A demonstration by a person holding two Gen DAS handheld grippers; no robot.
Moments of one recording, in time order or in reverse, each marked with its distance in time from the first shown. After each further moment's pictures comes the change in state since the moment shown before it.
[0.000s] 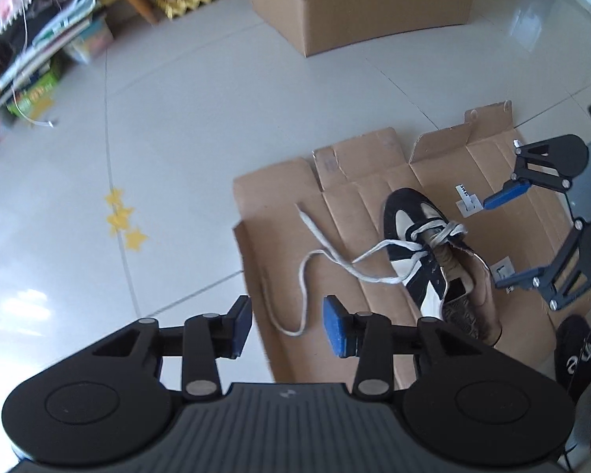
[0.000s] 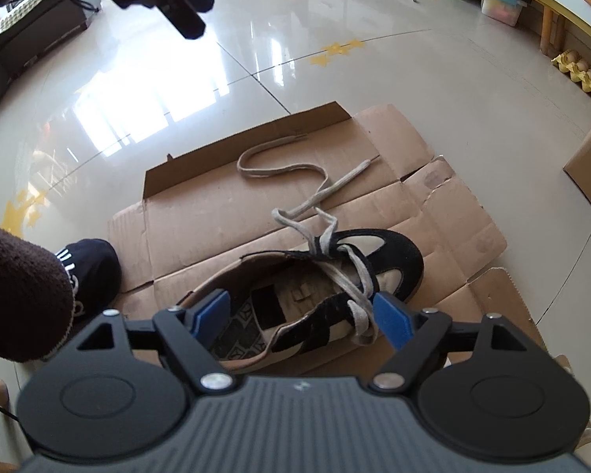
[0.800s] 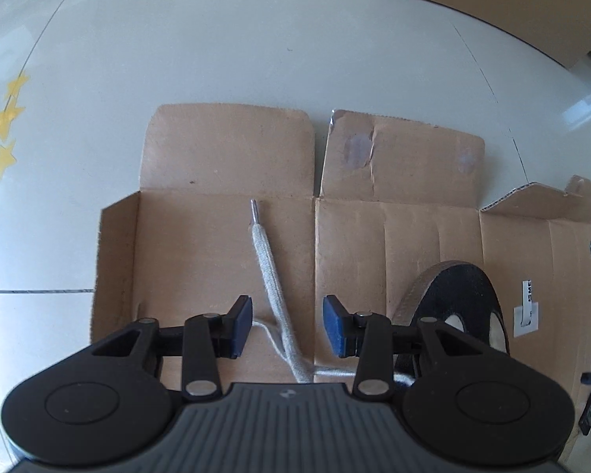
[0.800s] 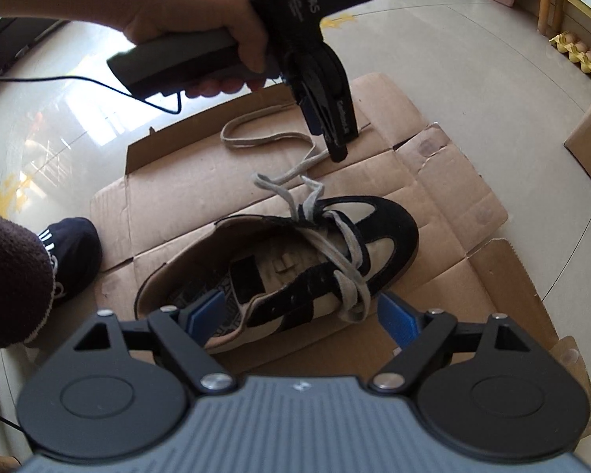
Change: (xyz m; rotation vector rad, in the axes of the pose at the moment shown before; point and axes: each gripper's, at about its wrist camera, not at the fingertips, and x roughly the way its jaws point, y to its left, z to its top) left arm 0.206 -0.007 0.056 -0.370 0.128 -0.099; right arm 0.017 -0.011 -0.013 0.014 0.038 -0.010
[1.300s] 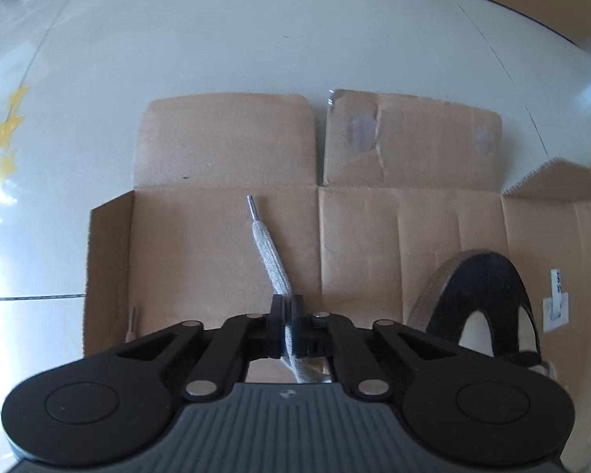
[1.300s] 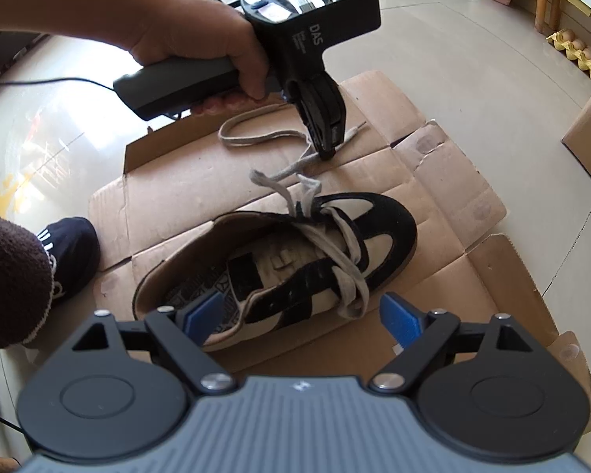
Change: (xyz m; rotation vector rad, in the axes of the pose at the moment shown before) left arm 0.011 -0.012 -0.009 0.093 0.005 0.065; right arm 0.000 -0.001 -0.003 0.007 -0.005 -0.002
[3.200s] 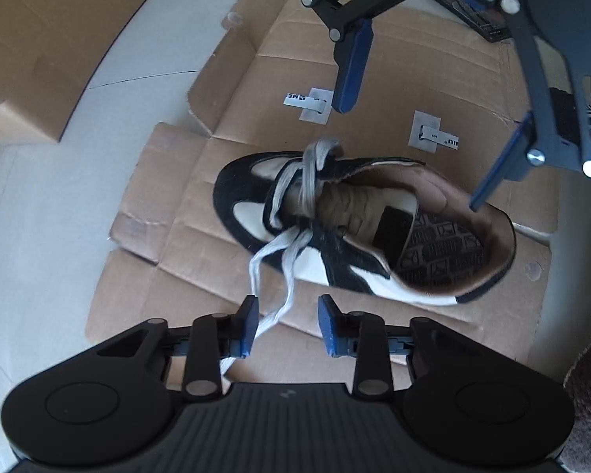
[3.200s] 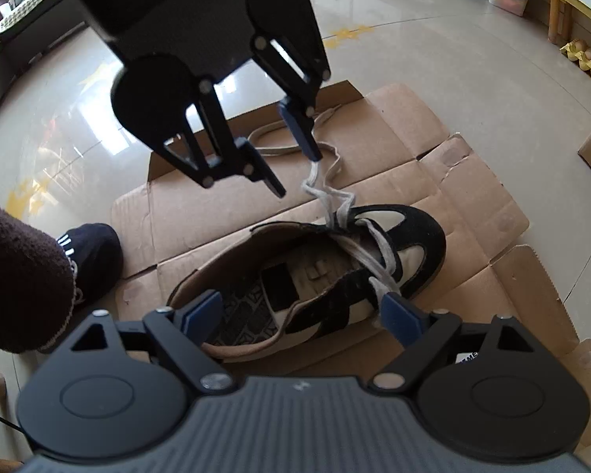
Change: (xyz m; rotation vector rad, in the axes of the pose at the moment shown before) left arm -0.085 -0.088 -0.098 1.183 -0.122 -0.052; right arm 0.001 0.021 0.001 -0.016 -0.033 0.044
